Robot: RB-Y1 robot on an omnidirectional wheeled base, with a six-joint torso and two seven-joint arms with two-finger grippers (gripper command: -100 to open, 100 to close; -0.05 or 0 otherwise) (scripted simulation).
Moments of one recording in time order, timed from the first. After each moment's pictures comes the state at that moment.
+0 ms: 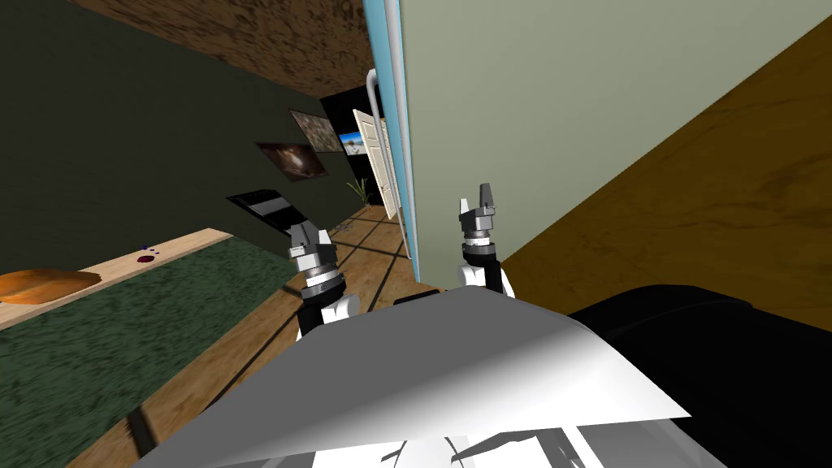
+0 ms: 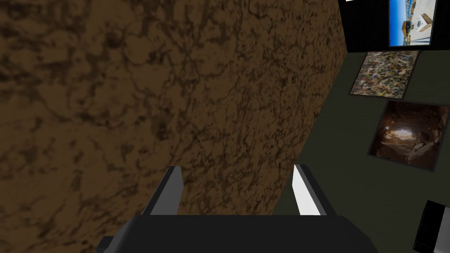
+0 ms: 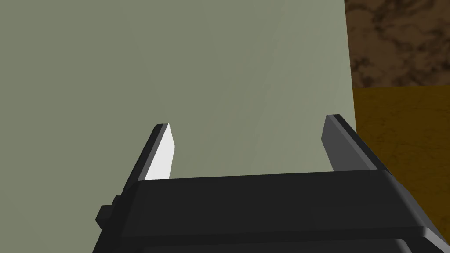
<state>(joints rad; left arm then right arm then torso) 0.47 0.01 -0.04 -2.29 0.07 -0.47 -0.16 0.47 0.04 0.06 -2.40 0.09 -0.43 -0.04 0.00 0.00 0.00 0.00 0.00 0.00</state>
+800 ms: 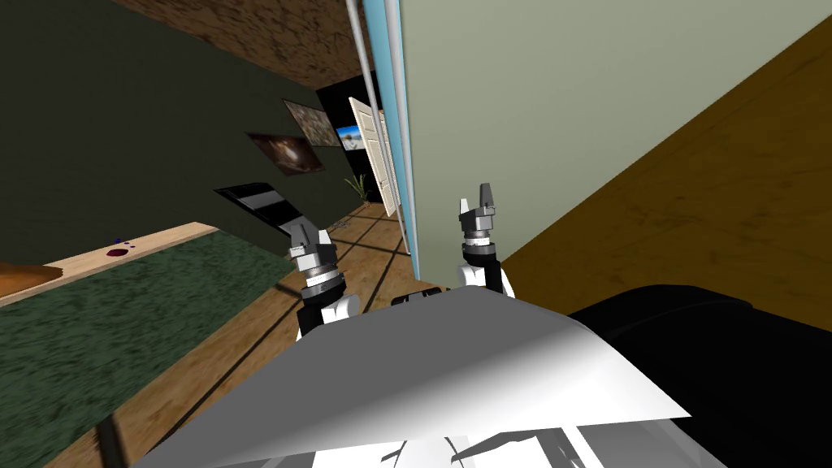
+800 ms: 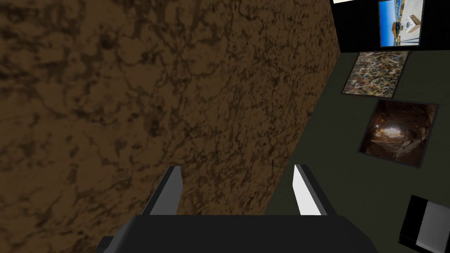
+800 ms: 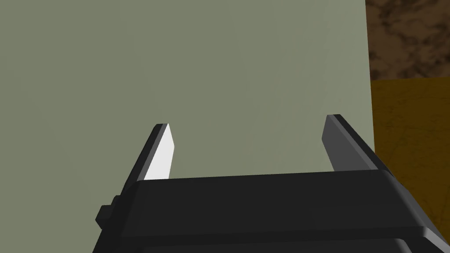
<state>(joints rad) 0.47 0.01 -0.04 -2.29 0.07 -0.47 -0.16 0.47 0.04 0.06 -2.40 0.09 -0.43 -0.04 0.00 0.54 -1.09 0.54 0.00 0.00</state>
